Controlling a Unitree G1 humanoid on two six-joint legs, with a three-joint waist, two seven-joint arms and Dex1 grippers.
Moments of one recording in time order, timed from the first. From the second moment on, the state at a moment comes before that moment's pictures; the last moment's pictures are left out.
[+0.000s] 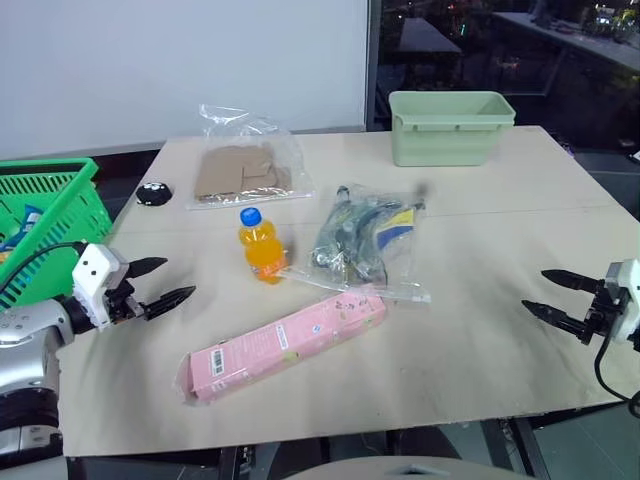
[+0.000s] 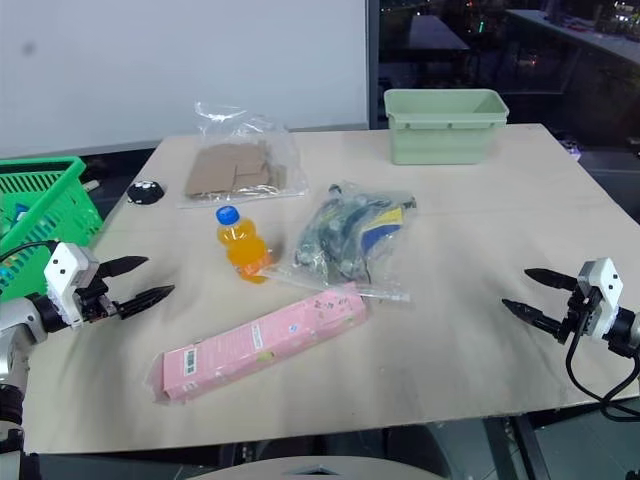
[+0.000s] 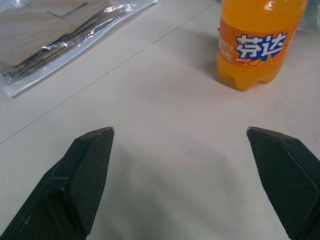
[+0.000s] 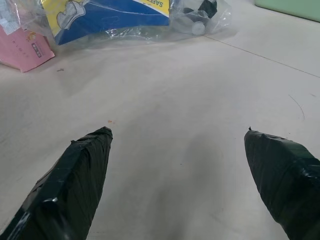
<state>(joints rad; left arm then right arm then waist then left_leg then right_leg) -0.16 0.91 0.34 0.61 -0.34 -0.10 -1.22 -0.10 -0.80 -0.29 0.52 0.46 -0.07 1.34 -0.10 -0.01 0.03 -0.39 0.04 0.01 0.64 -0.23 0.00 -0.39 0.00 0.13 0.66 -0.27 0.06</state>
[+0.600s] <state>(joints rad) -0.08 0.89 0.35 0.56 -0.38 -0.05 -1.23 -0.15 -0.80 -0.26 0.47 0.42 0.00 1.34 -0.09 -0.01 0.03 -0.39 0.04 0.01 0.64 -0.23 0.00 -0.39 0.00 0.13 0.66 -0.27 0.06</state>
